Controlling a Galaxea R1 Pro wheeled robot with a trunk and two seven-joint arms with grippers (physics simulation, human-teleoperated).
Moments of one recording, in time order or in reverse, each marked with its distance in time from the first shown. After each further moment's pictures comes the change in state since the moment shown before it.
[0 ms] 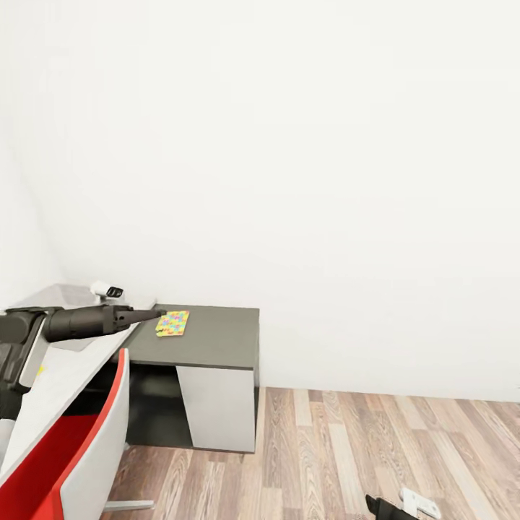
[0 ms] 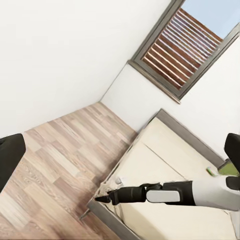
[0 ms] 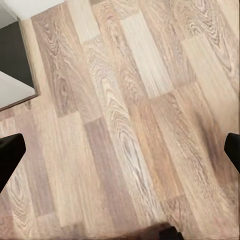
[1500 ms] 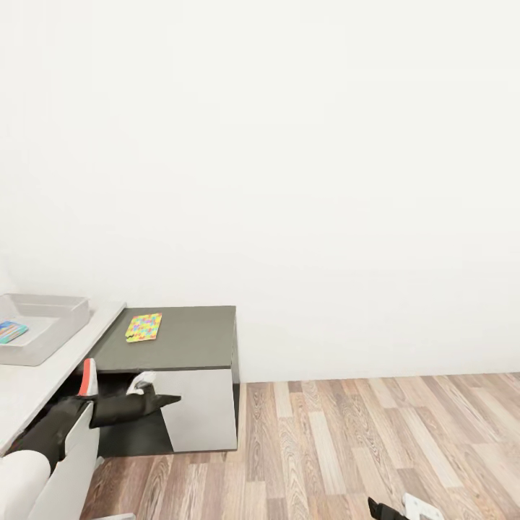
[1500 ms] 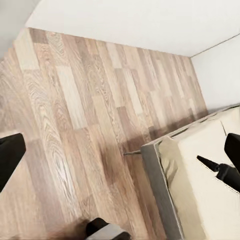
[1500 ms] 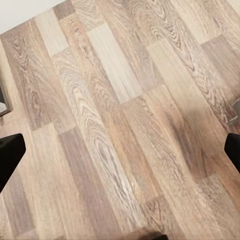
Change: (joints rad) left arm 0.057 -0.098 -0.068 0.802 -0.073 -0.449 0.476; right arm 0.001 0.004 0.010 0.060 0.008 -0.122 0.000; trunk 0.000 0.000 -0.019
